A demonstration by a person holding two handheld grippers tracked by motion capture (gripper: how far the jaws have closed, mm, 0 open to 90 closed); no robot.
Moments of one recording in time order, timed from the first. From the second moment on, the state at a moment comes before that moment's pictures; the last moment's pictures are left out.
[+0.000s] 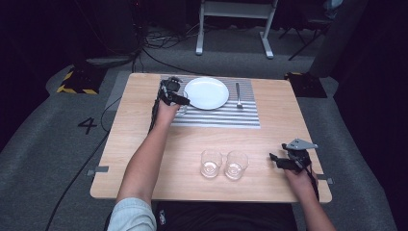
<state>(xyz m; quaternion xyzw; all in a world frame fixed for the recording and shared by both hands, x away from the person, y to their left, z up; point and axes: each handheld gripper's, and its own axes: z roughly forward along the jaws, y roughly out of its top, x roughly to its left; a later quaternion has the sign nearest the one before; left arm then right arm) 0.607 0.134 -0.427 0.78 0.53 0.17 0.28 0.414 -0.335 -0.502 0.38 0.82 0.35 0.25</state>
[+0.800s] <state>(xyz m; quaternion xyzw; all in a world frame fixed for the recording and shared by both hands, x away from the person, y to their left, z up) 0.541 0.138 -0.381 0.80 0.47 0.19 0.33 0.414 -0.333 -0.502 0.39 0.81 0.35 0.25</state>
